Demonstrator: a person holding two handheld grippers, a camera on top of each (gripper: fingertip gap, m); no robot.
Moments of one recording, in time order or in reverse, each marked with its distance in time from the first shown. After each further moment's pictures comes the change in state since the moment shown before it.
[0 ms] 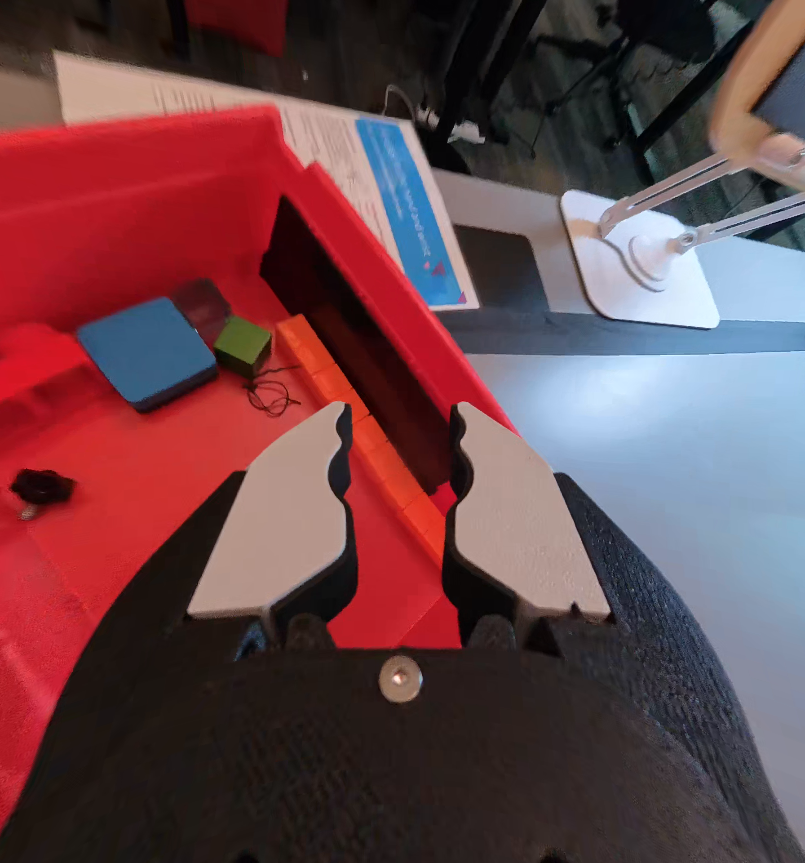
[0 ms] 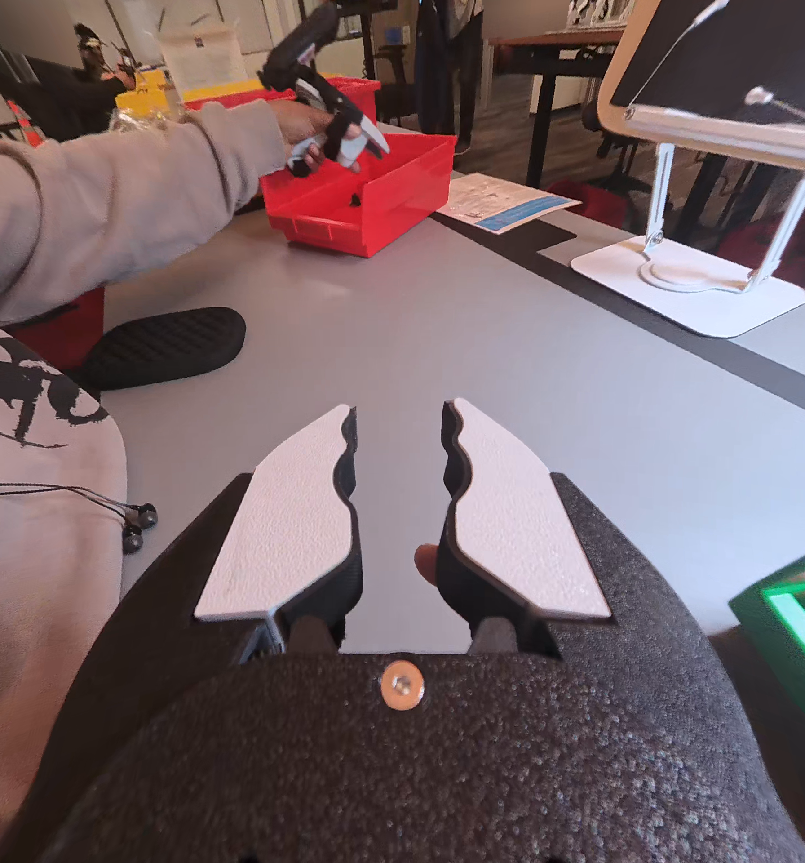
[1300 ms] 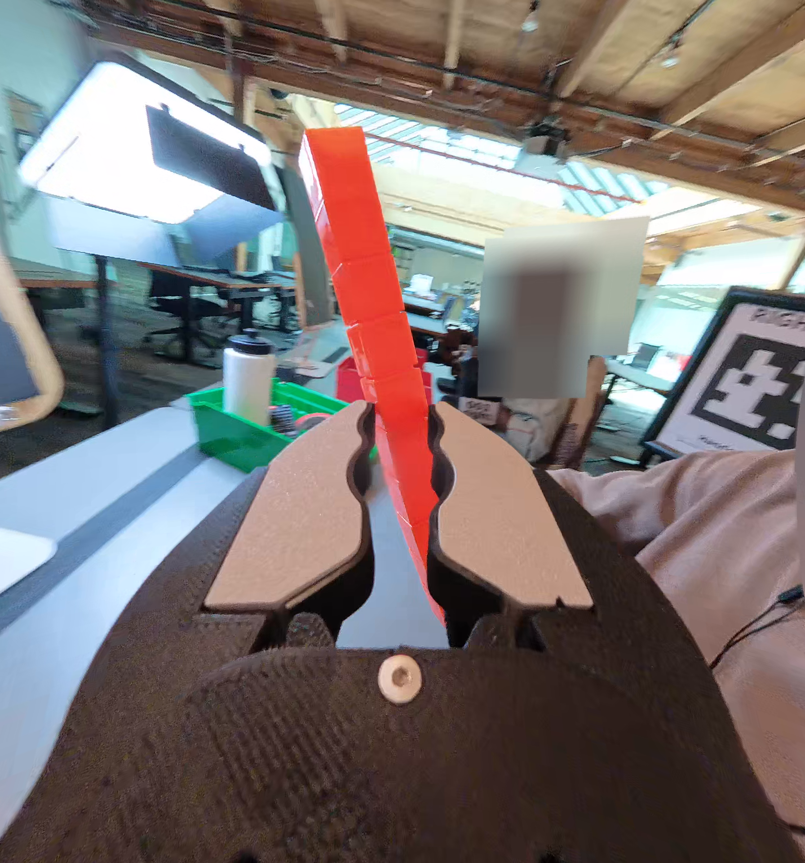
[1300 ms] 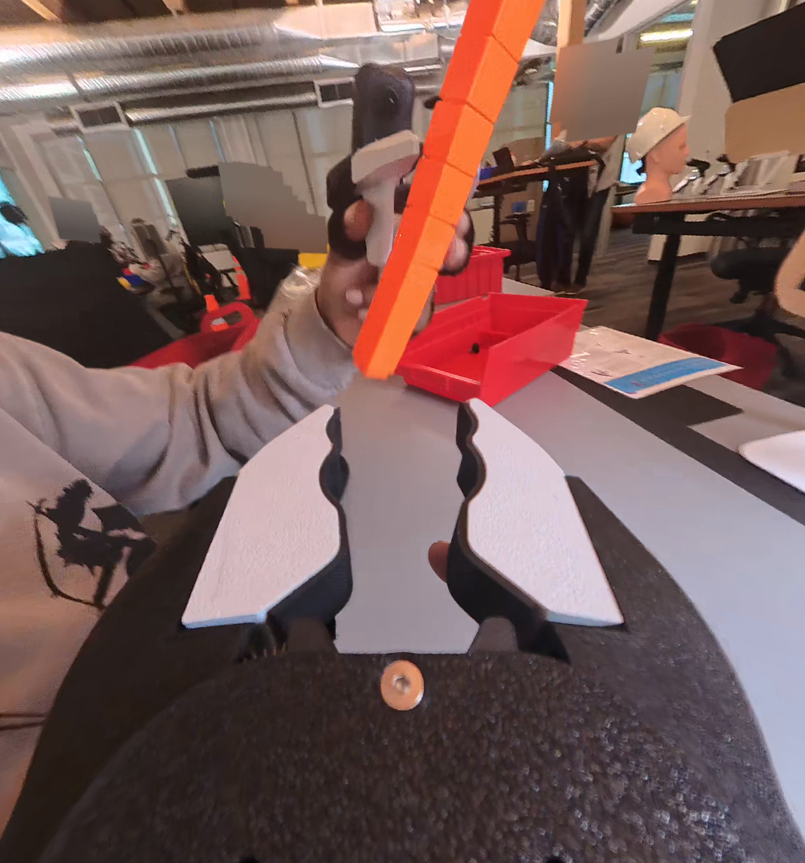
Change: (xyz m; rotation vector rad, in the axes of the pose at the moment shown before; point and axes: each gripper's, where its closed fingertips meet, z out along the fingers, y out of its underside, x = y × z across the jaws) left arm 0.417 0.067 -0.147 0.394 1.239 0.455; right arm -0.066 -0.087 0.090 0.276 -0.289 0.010
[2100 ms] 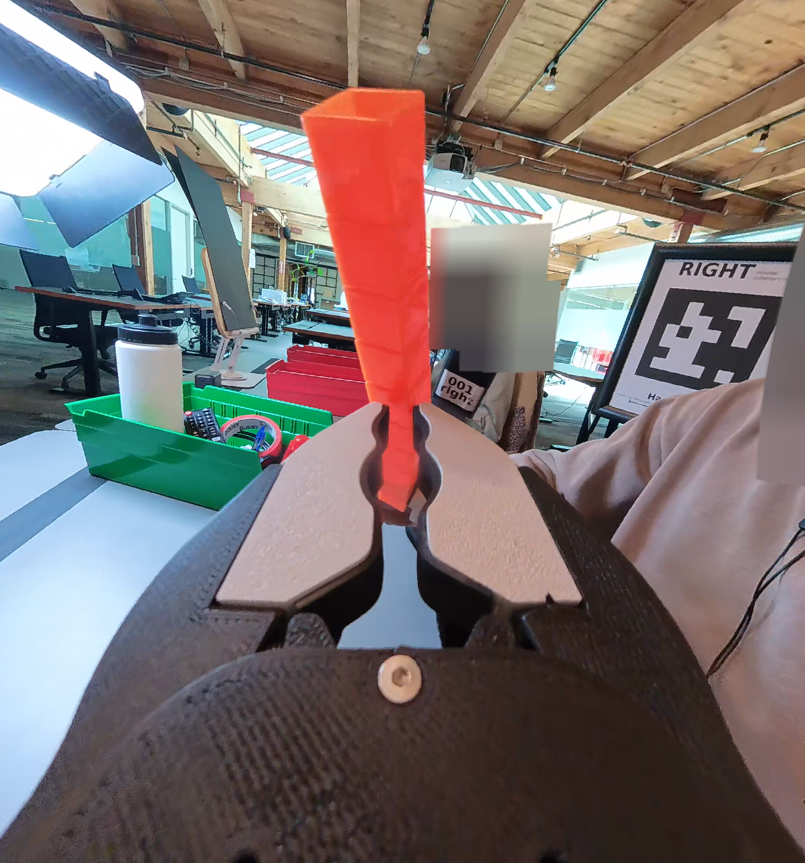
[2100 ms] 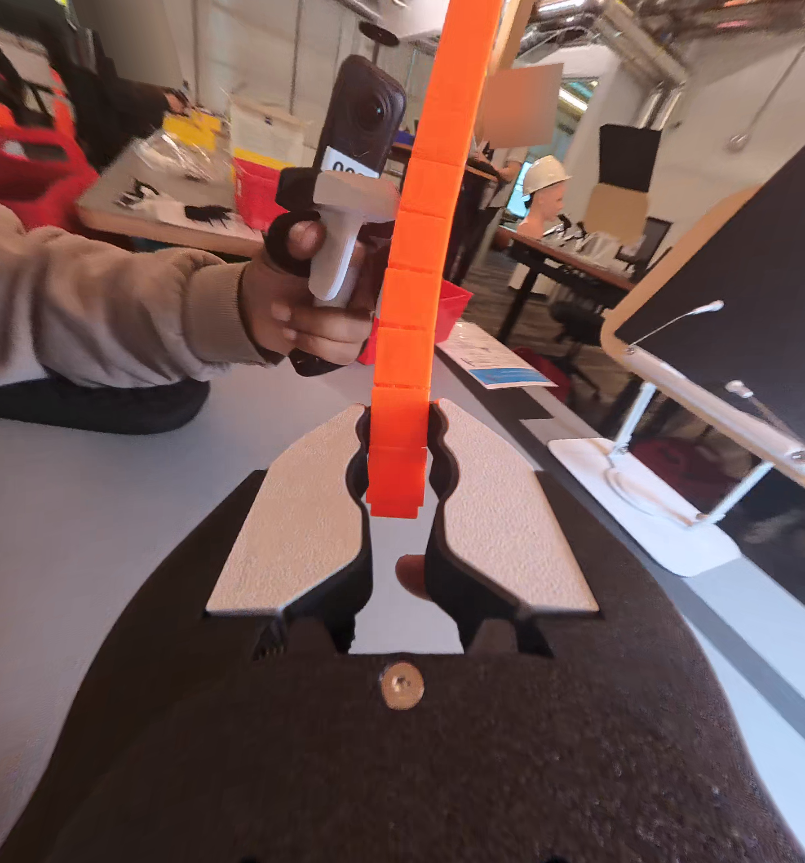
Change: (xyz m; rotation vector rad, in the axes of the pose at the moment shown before) left arm 0.013 0.071 0.035 0.036 0.175 0.024; right arm 0.025 0.026 -0.024 -0.100 0.223 -0.418
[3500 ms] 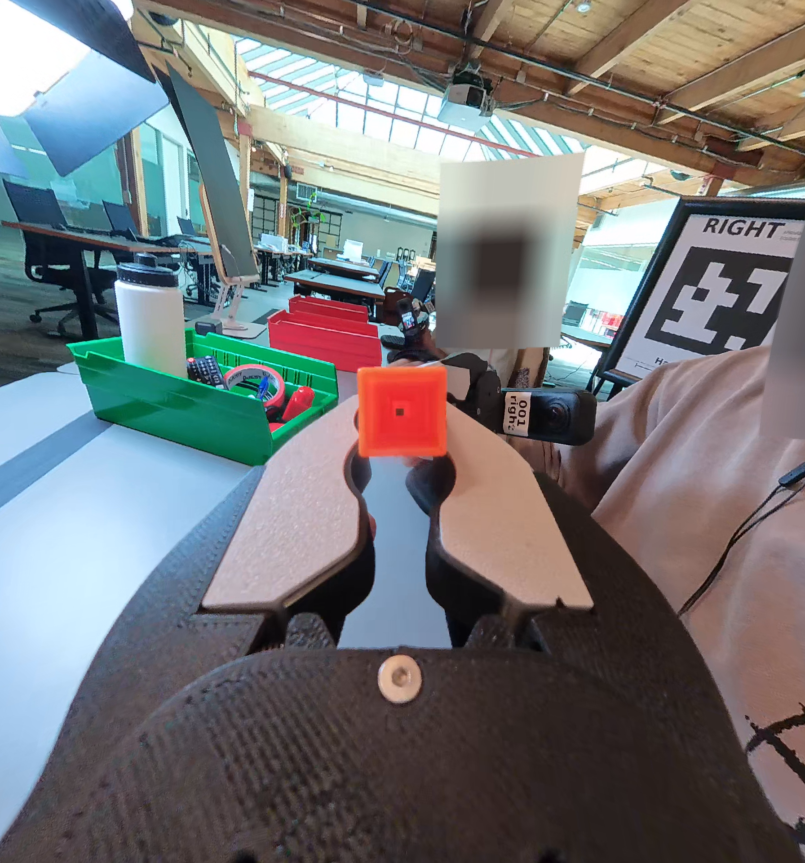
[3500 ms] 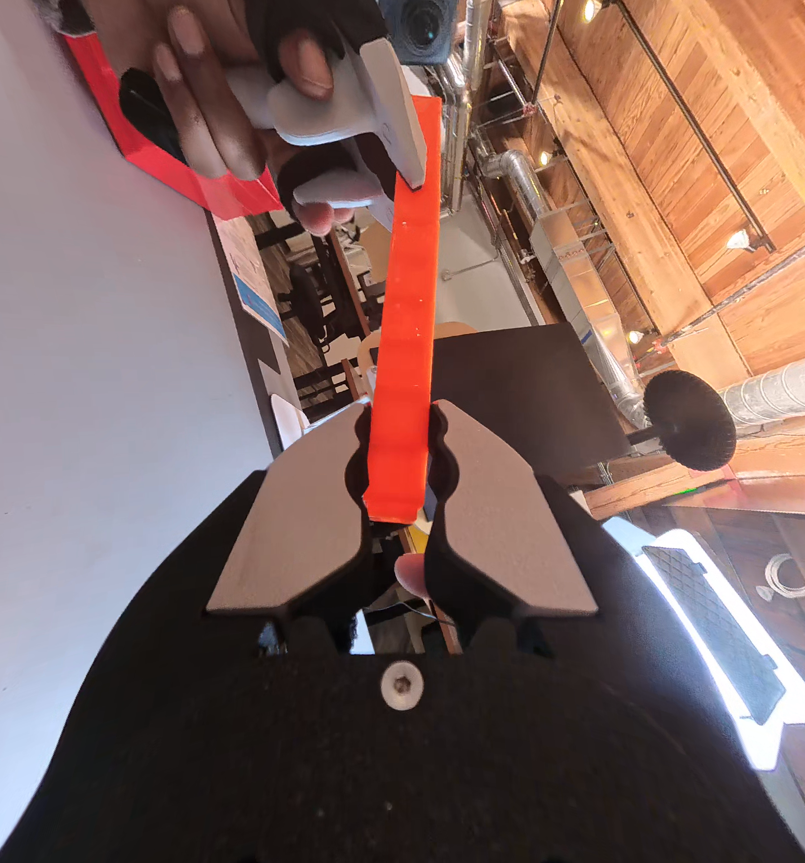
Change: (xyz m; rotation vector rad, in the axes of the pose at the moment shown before) left arm -0.003 0.017 -0.015 -0.117 -0.021 -0.035; right arm 0.017 0.003 -0.022 -0.132 0.434 -0.982
